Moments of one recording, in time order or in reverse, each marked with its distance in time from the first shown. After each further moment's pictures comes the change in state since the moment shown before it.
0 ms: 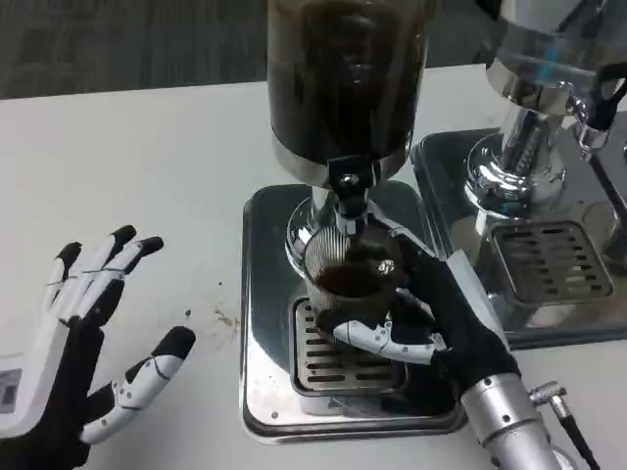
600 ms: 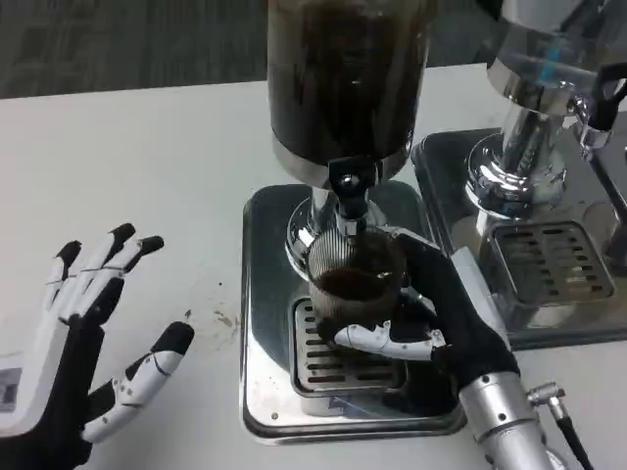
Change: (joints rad) left arm 0.002 0.000 -0.014 -0.010 -0.018 0.010 0.000; right arm -0.010 0.016 -0.001 0.022 -0.022 -0.004 -0.076
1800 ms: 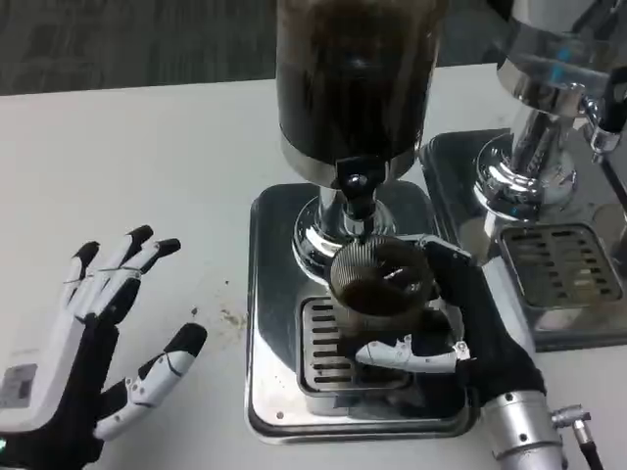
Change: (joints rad) left arm -0.025 0.013 -0.042 0.021 -0.009 0.003 -0.005; right arm 0.095 -0.003 -0.044 -0.094 -0.055 -0.017 -0.095
